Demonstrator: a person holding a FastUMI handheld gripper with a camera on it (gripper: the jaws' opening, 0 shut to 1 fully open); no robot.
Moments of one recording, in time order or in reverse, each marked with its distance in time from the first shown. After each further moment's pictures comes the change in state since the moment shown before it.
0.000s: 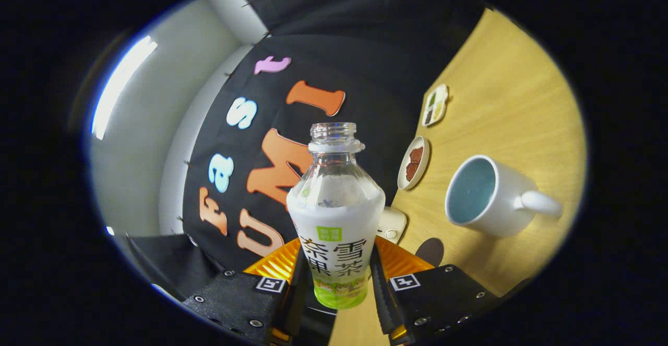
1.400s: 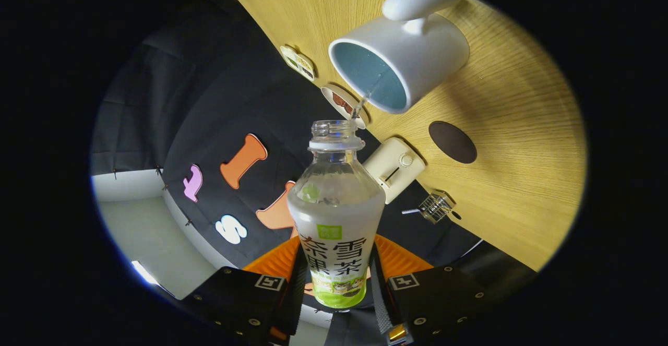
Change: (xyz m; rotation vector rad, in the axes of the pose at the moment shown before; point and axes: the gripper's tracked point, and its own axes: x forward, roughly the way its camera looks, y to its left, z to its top) arm 0.020 0.021 0.002 1.257 0.074 -0.094
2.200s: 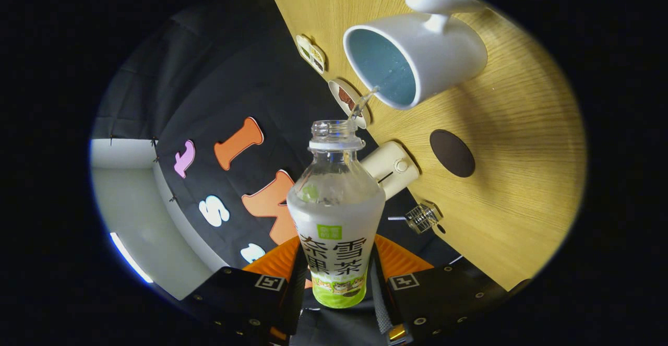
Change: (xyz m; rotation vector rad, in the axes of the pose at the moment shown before) arm 0.002 -0.010 -0.006 -0.151 0.006 -0.045
